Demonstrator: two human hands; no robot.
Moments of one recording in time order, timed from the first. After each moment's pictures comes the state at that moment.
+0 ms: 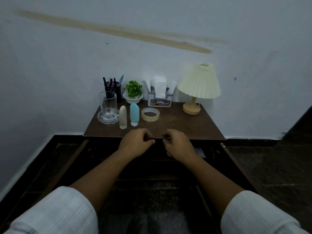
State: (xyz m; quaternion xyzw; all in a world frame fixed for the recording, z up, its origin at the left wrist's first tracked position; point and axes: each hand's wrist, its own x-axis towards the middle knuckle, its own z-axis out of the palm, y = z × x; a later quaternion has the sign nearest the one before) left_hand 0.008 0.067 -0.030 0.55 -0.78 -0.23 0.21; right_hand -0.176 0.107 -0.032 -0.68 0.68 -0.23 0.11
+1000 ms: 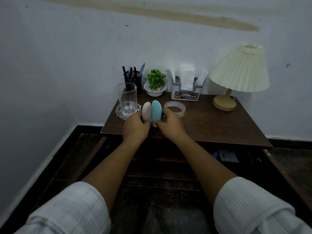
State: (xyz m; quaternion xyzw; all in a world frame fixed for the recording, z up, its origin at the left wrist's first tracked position) left_hand 0.043 0.002 -0.042 0.67 -0.61 -0.22 0.36; right_hand -0.096 -0.005 -0.045 -0.63 0.63 -0.37 0.27
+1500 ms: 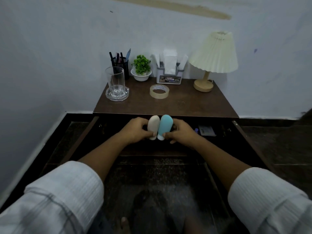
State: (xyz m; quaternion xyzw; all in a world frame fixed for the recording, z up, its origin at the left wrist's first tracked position) left_hand 0.042 0.080 -0.060 0.50 -0.76 -0.37 0.18; right_hand -0.172 0.116 -0.072 -0.60 0.62 -0.28 0.42
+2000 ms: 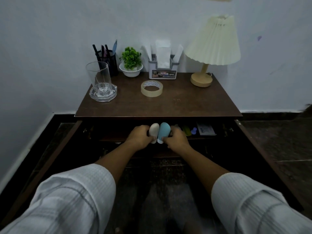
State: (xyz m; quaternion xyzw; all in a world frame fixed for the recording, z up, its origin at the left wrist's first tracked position) left_hand -0.014 0.025 -0.144 0.56 -0.75 -0.33 0.13; right_hand -0.184 0.071 -0.156 -0.52 0.73 -0.30 0.34
